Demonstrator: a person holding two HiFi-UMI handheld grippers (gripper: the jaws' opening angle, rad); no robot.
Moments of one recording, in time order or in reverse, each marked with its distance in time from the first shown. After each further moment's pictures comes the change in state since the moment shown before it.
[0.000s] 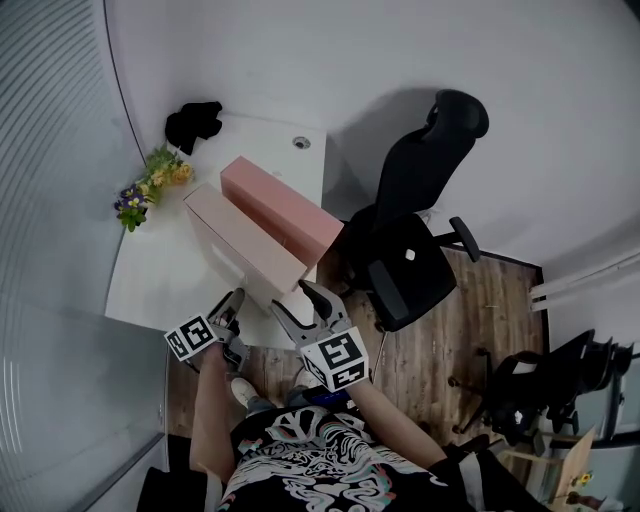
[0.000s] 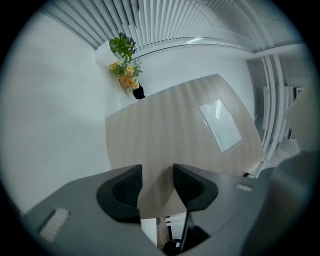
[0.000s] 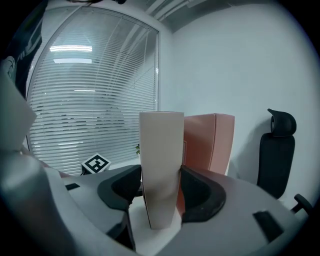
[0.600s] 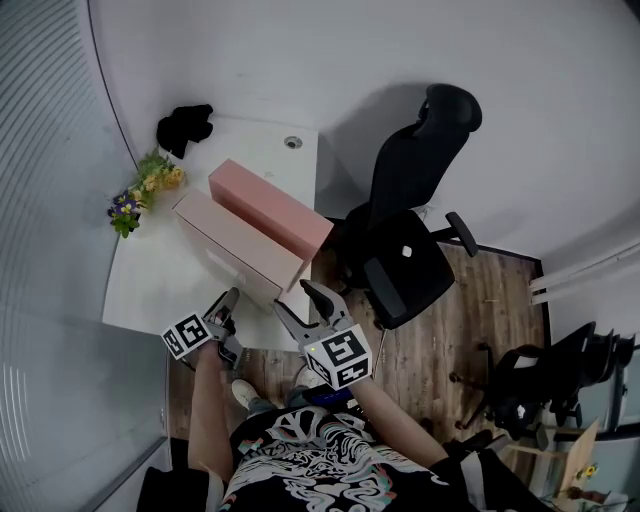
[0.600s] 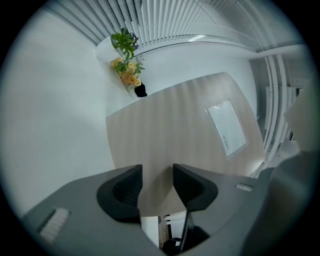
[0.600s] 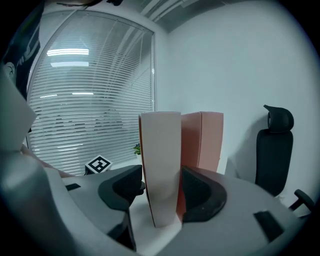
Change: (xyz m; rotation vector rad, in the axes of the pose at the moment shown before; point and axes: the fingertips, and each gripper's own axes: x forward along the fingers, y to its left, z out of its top) left arm 0.010 0.005 0.001 -0.013 0.022 0.011; right arm -0.009 -0.017 -0.003 0.034 -0.004 -0.001
